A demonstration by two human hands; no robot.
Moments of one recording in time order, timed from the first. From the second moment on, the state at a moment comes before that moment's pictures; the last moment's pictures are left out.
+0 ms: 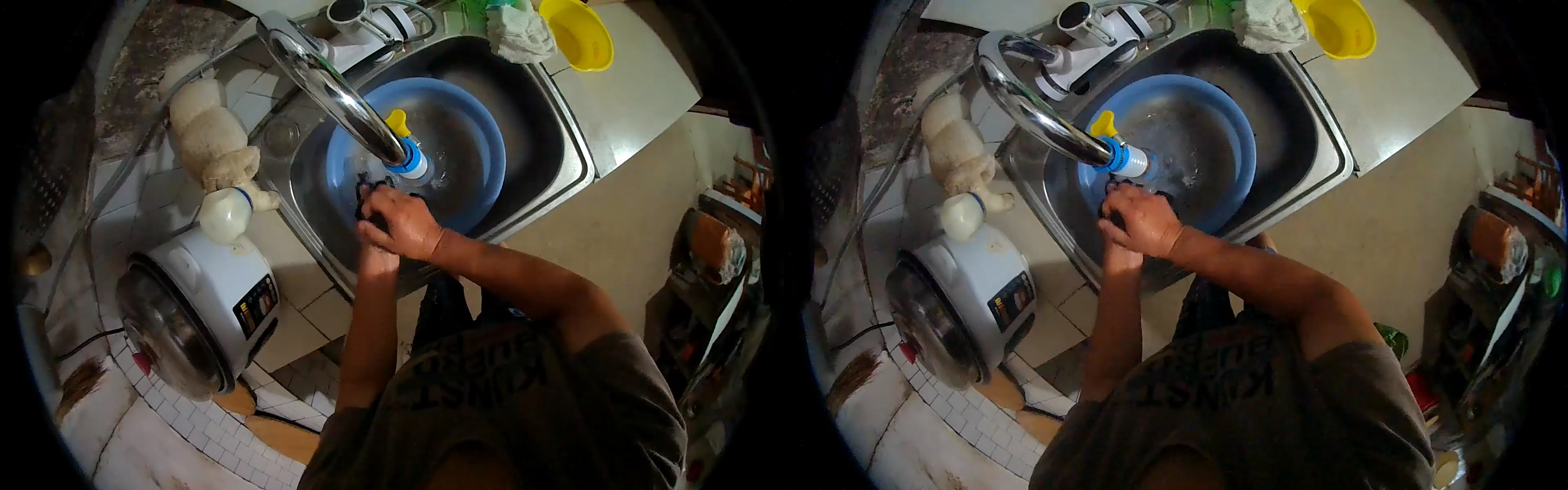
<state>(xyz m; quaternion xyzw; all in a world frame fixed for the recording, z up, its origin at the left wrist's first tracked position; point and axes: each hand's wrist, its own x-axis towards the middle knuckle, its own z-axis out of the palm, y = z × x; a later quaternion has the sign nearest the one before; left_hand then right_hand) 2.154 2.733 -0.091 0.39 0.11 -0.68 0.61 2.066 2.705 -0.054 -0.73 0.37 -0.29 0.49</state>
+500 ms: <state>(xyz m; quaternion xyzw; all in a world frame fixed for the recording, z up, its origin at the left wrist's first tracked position) 2.181 2.760 -0.102 0.57 -0.13 -0.55 0.60 1.998 2.637 -0.099 -0.29 0.47 -0.36 0.75</state>
